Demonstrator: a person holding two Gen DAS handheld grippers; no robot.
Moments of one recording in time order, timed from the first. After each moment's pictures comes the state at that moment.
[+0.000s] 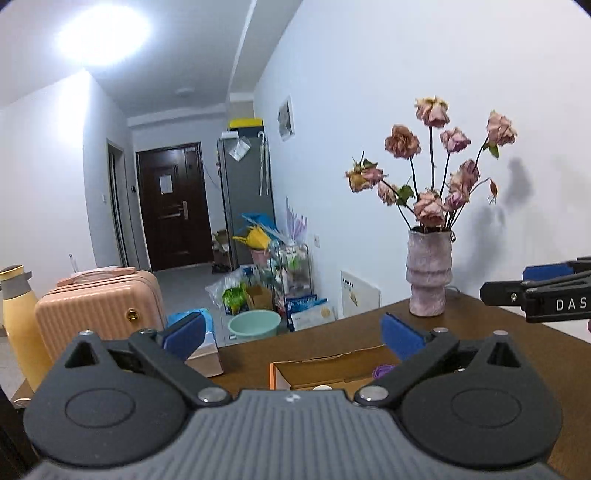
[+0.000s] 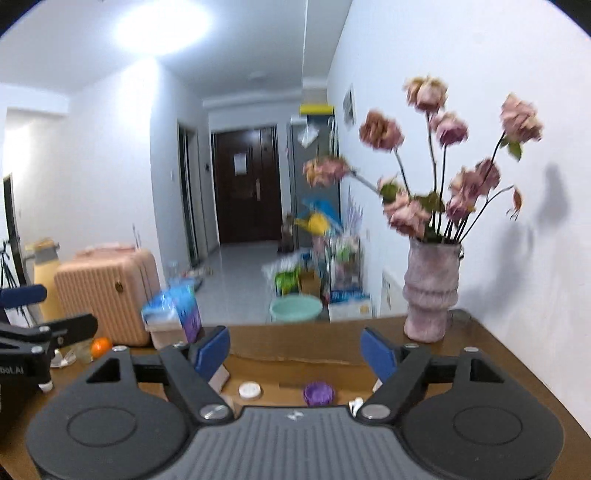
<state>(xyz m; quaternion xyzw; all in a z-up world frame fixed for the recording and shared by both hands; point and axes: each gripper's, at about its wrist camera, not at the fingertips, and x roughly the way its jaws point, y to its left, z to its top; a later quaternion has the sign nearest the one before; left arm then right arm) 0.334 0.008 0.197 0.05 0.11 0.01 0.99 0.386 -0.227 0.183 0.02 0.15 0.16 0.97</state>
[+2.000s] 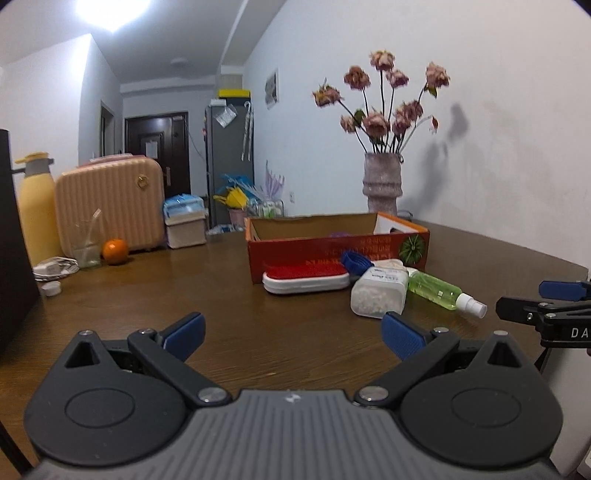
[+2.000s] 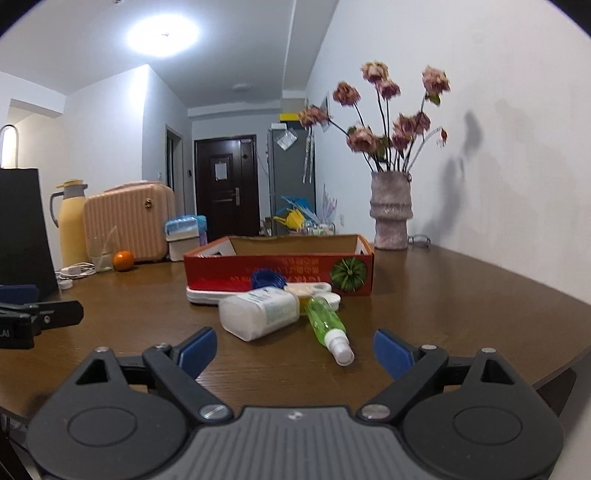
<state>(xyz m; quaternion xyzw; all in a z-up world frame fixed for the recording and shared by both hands) 0.127 0.017 -0.001 0.02 0.15 -0.03 0.99 0.136 -0.242 -0.023 0.02 0.15 0.11 0.98</state>
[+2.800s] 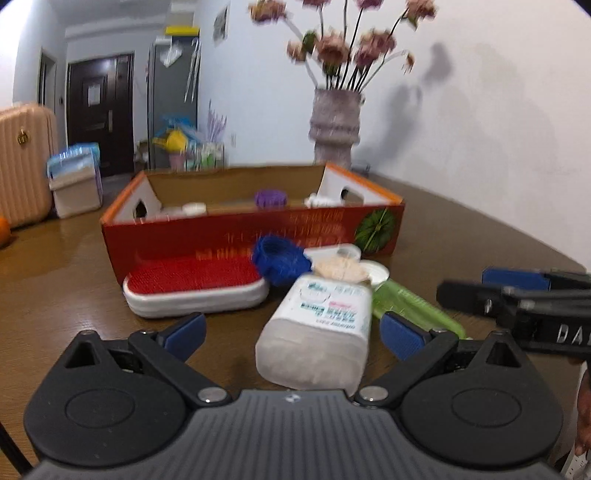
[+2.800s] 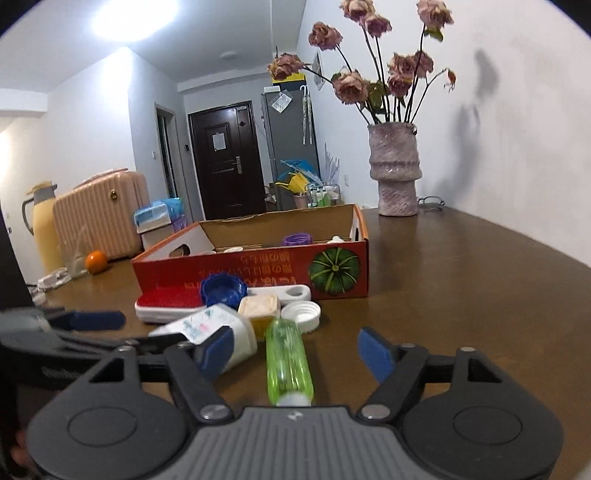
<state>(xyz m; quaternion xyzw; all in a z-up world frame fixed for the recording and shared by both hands) 0.313 -0.059 -0.025 0.00 0.26 -0.12 0.96 0.283 -0.268 -0.019 0.06 0.21 0.14 0.97</state>
